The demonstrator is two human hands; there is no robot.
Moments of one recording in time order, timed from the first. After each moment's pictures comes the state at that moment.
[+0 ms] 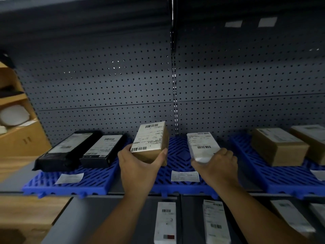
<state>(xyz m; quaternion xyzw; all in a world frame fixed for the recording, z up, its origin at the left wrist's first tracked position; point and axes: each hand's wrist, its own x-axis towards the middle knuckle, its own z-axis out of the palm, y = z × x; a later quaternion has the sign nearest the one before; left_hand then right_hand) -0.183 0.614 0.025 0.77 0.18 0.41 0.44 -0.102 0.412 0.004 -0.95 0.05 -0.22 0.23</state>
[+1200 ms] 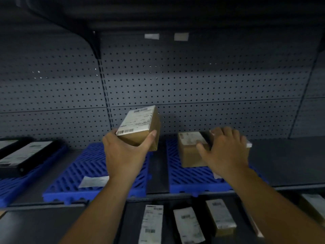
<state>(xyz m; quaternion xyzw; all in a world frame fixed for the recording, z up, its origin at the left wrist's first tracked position) -0.124 0.380 0.074 0.75 0.15 0.43 0.48 -0.086 0.135 0.079 -0.95 -0.01 -0.29 0.08</state>
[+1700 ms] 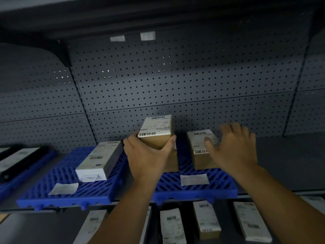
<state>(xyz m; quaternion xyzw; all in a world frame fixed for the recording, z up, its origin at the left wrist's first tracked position) -0.067 0.216 0.063 0.80 0.17 0.43 0.39 -0.035 0.005 0.081 -0.95 -0.02 -0.29 0.15</state>
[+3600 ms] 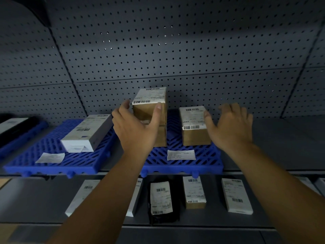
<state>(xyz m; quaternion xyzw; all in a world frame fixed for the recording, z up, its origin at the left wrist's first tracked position) -0.066 0.196 0.058 0.80 0.17 0.45 0.37 -0.004 -0.022 0.053 -0.93 -0.04 -0.31 0.18</state>
